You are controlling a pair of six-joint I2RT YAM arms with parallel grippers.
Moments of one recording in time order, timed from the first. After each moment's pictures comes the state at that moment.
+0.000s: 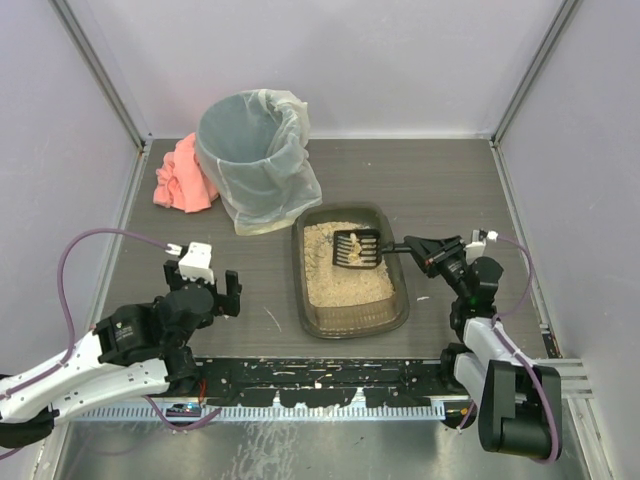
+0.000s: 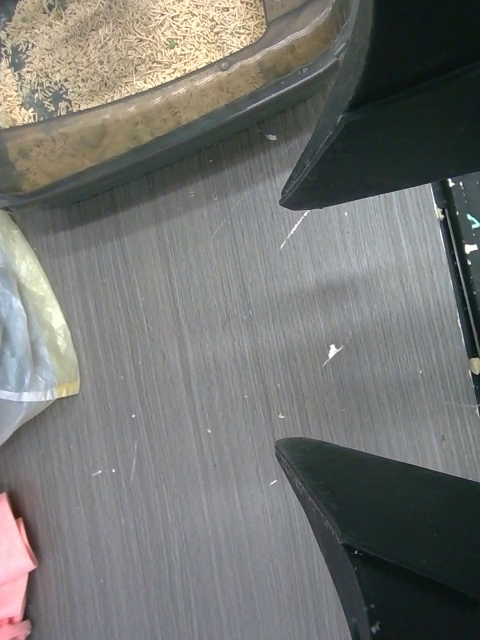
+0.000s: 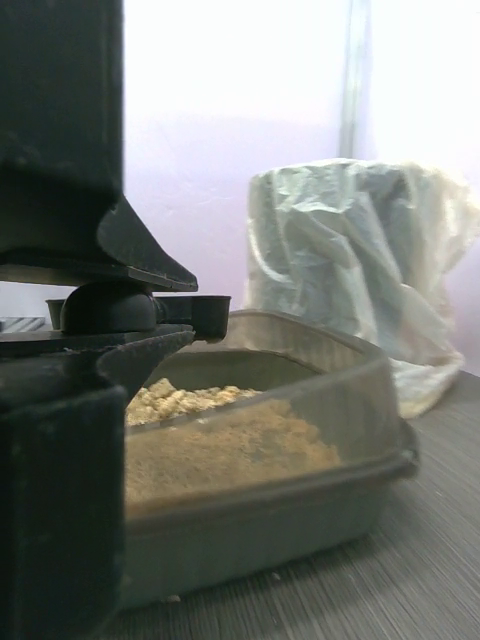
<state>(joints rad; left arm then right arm) -1.12 0.52 0.73 -0.87 -0.78 -0.54 -0.16 0.94 0.11 0.77 -0.61 1.36</state>
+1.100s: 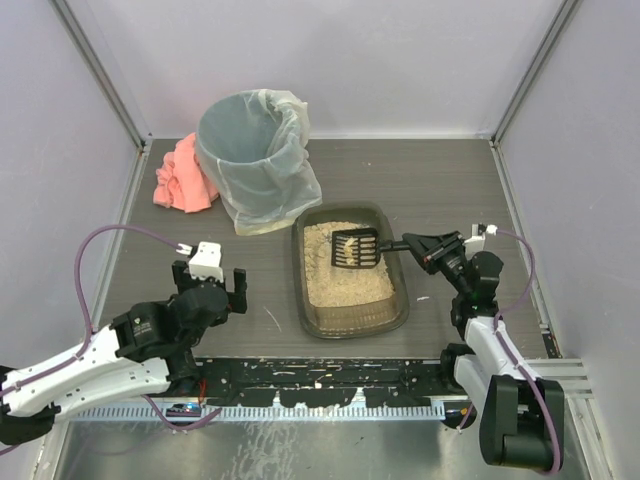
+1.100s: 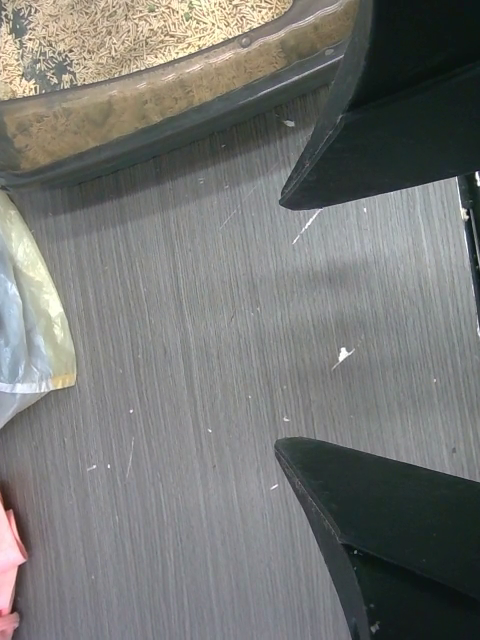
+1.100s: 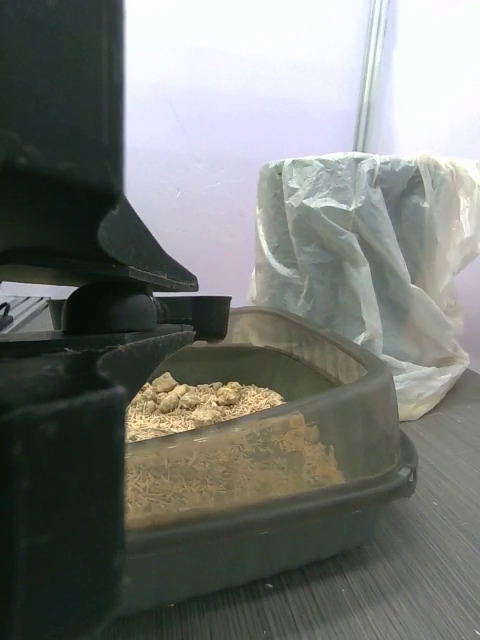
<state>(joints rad) -1.12 0.58 0.68 -0.80 -0.83 -0.58 -0.10 0.88 0.18 0.62 -0.60 1.29</state>
